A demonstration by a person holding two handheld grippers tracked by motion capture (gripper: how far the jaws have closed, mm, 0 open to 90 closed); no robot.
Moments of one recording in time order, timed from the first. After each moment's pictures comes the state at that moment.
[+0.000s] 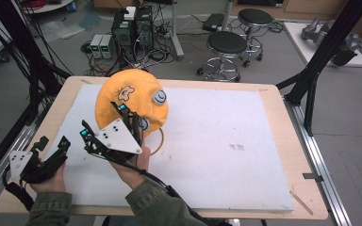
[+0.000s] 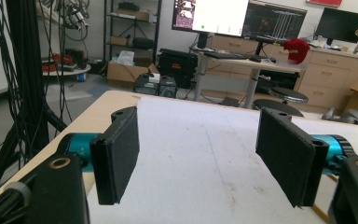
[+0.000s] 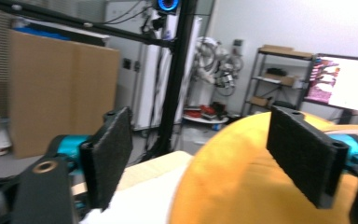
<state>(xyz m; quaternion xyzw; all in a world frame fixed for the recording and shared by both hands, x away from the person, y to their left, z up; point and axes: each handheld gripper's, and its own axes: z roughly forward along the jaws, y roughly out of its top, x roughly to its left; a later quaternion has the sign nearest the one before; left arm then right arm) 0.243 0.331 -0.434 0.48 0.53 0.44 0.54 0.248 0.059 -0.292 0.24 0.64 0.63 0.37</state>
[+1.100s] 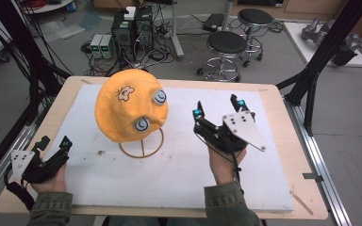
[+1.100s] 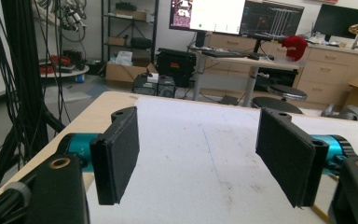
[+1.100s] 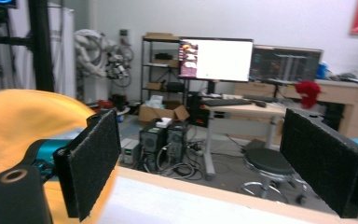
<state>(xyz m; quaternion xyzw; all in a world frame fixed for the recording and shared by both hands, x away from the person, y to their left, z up) 0.243 0.327 -0.433 0.48 0.53 0.45 0.54 0.259 -0.157 -0.280 0.41 0.54 0.57 0.46</state>
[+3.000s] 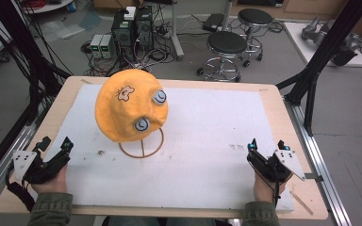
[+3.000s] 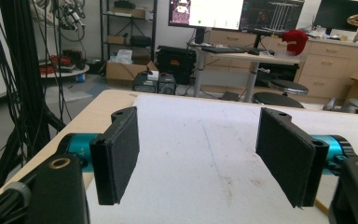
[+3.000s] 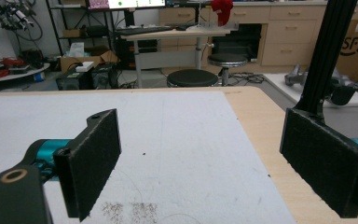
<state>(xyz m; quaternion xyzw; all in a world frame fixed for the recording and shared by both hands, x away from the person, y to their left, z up) 0.242 0.325 -0.434 0.49 0.52 0.45 0.53 0.253 -0.296 -0.420 0.56 0.51 0.46 0.46</state>
